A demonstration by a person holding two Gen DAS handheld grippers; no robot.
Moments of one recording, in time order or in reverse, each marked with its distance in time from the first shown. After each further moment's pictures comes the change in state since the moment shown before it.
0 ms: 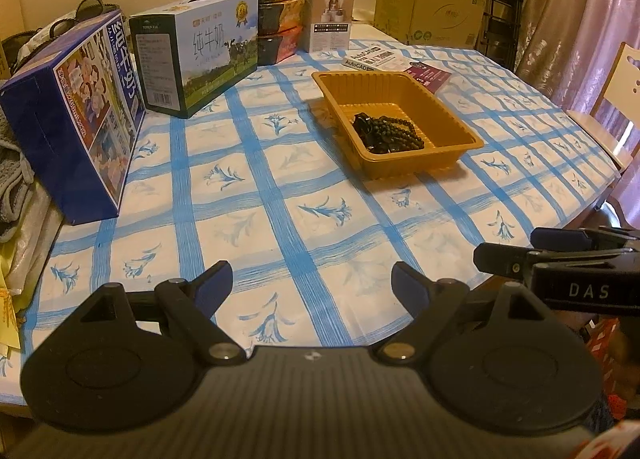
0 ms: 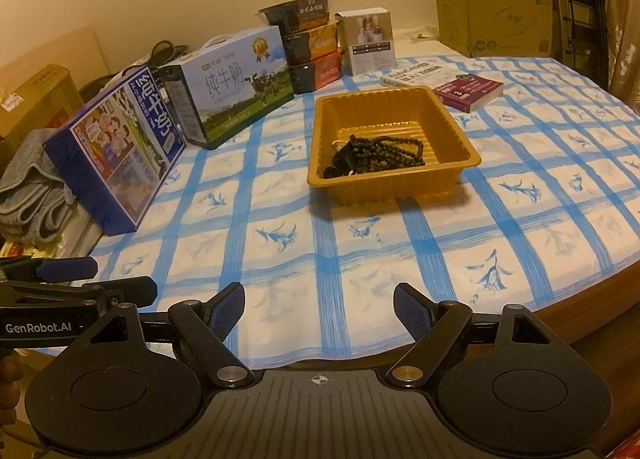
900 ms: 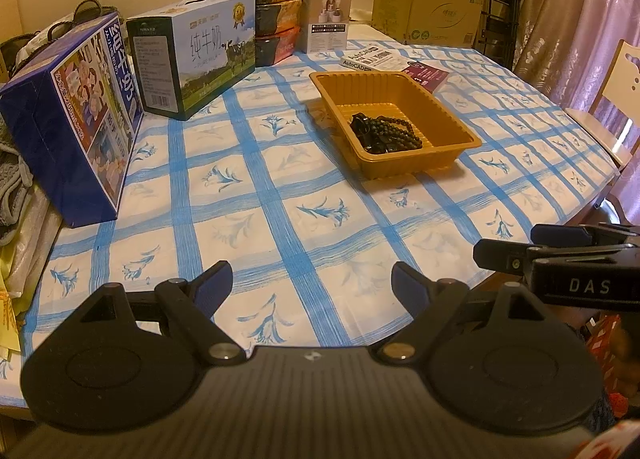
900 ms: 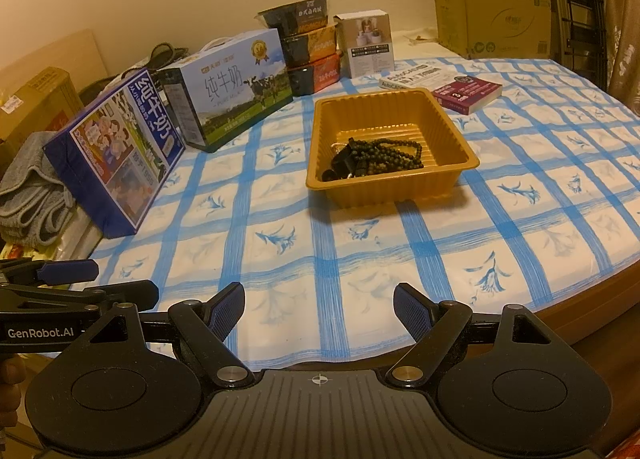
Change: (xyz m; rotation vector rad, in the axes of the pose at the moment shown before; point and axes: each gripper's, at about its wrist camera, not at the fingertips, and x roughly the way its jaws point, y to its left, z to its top) left arm 0.000 -0.002 0.000 0.002 0.000 0.000; right arm -0.001 0.001 0.001 0.000 -0.006 -0.002
